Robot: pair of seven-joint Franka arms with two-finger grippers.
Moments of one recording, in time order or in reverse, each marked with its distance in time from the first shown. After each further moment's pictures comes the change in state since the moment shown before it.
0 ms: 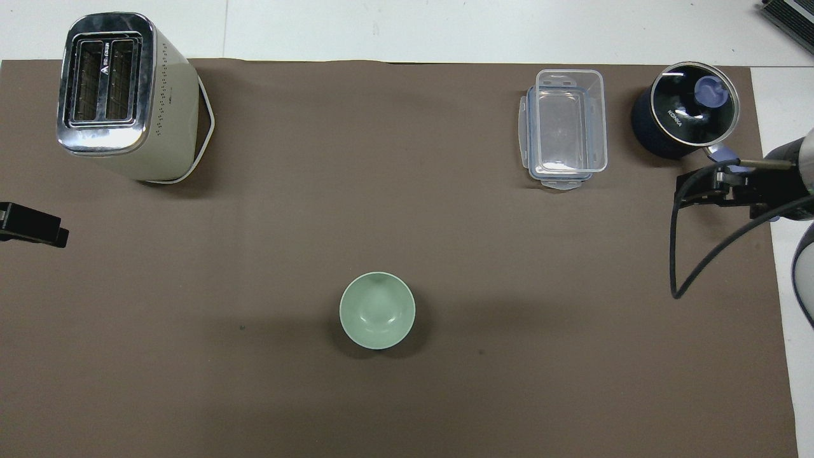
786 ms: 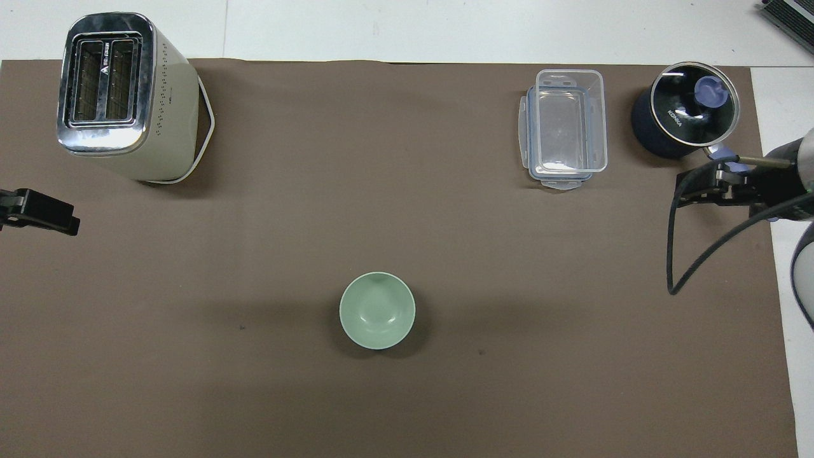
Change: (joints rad) left arm 0.000 0.043 0.006 0.006 0.000 0.025 0.002; right arm 0.000 0.000 0.000 0.000 -0.001 0.000 0.032
